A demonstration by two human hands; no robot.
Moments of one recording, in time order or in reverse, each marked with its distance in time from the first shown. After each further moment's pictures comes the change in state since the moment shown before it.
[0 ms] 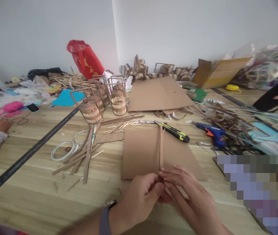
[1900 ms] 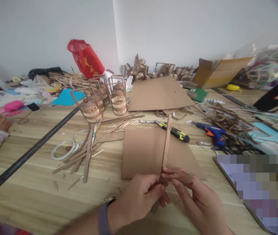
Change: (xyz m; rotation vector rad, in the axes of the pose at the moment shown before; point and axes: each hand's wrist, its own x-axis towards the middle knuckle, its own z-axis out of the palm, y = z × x) left_hand -0.001 0.013 -0.003 0.057 -0.081 -0.035; right_hand 0.001 -0.006 -0.006 0.052 0.042 0.203
